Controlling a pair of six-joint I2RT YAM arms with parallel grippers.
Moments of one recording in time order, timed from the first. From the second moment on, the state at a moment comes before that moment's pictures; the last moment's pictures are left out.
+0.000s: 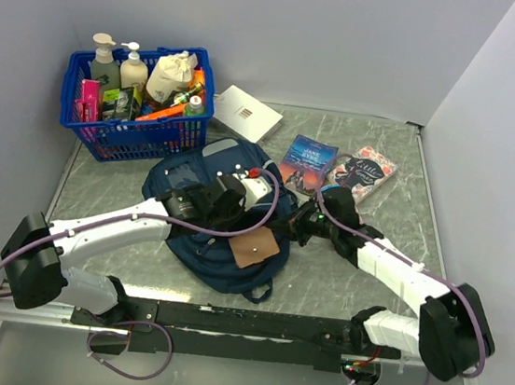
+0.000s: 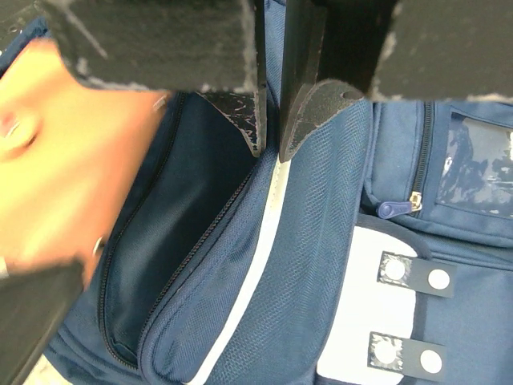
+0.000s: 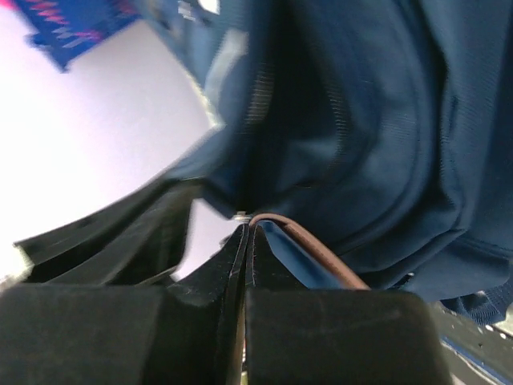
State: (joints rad) left arm -0.92 1.33 1.01 -0.46 -0.27 0.04; right arm 0.48 1.18 0.60 -0.04 -0.49 1.40
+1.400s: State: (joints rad) left arm -0.91 1.34 1.13 -0.54 -0.18 0.00; right arm 0.57 1.19 0.76 -0.19 -0.06 1.11
